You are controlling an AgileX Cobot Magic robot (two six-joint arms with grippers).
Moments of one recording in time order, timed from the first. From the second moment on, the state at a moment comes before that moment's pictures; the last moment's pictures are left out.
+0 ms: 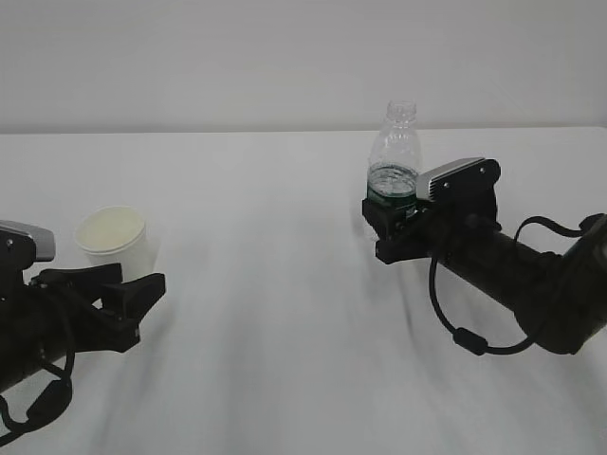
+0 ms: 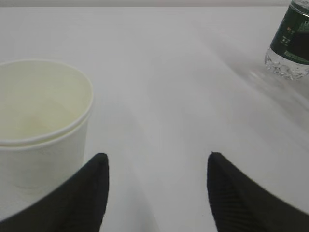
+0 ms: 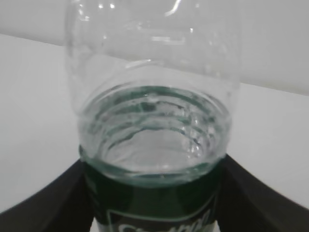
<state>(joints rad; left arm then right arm) -0.34 1.83 -0.28 0.14 -1.14 -0.22 0.25 2.18 -0.81 -0.31 -1.11 0.04</state>
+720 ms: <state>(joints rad) -0.34 1.83 -0.28 0.14 -1.14 -0.22 0.25 2.00 -0.60 -0.30 -1.11 0.04</state>
